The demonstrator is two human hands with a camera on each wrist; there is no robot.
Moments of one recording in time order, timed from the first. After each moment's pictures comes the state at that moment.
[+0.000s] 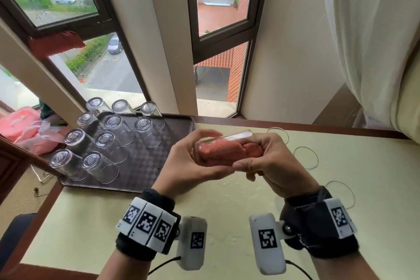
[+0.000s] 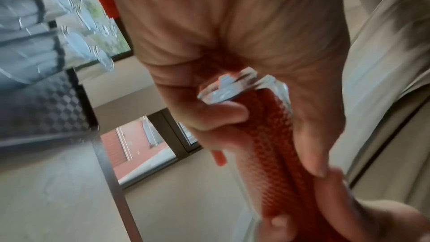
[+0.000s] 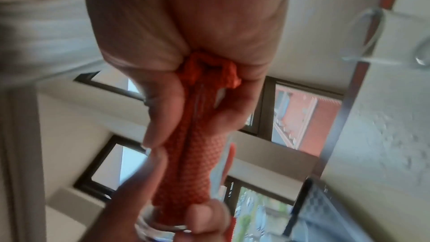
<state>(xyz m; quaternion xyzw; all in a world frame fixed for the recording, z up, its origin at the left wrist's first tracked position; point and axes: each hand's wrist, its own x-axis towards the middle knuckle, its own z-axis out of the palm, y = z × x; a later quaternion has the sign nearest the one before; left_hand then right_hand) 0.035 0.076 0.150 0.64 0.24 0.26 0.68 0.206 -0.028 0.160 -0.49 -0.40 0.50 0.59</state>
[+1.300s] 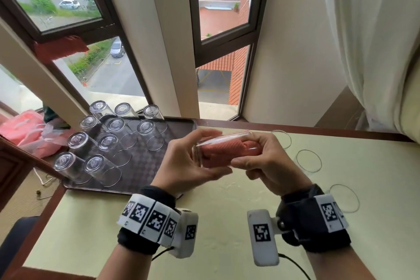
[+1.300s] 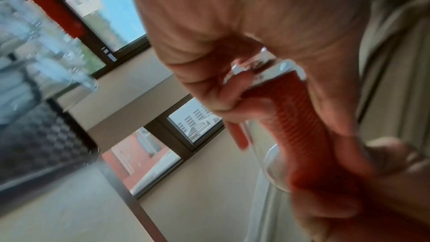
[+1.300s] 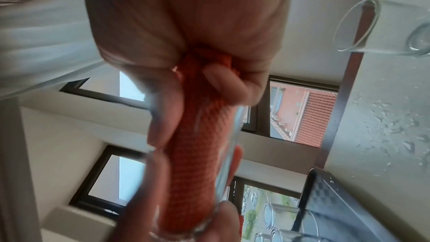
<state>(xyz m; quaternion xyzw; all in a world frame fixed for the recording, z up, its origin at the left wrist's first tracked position) 0.030 0.089 0.147 0.74 0.20 0.30 0.56 0.202 -0.017 0.157 -0.52 -0.36 0.50 0.59</state>
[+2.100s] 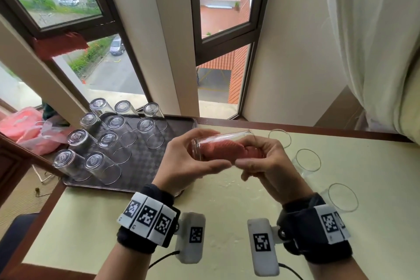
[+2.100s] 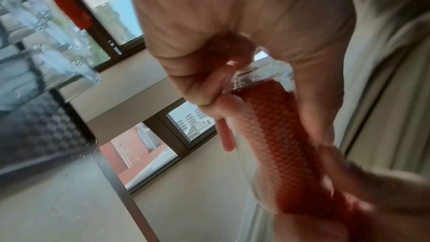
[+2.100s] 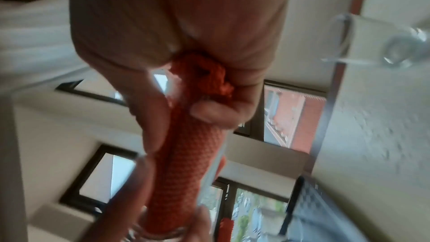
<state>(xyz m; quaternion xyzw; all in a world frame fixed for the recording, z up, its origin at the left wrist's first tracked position) 0.032 0.085 0.153 0.66 0.26 0.28 0.65 0.197 -0.027 0.148 -0.48 -0.36 0.50 0.62</state>
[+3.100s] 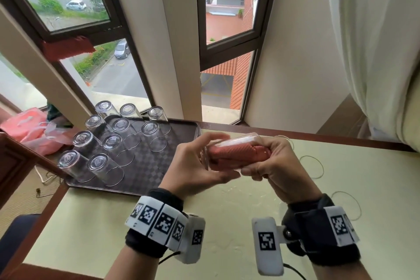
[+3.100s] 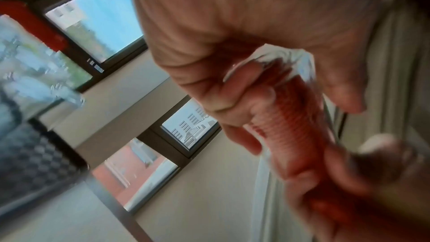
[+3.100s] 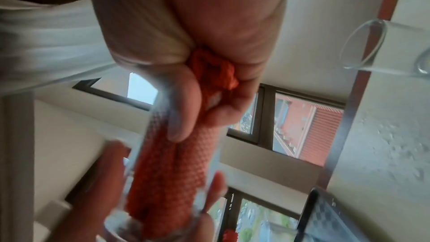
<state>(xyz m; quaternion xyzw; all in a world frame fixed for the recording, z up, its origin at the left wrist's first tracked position) 0.034 0.082 0.149 0.74 0.23 0.29 0.57 0.203 -0.022 0.160 -0.52 -0.36 0.48 0.61</state>
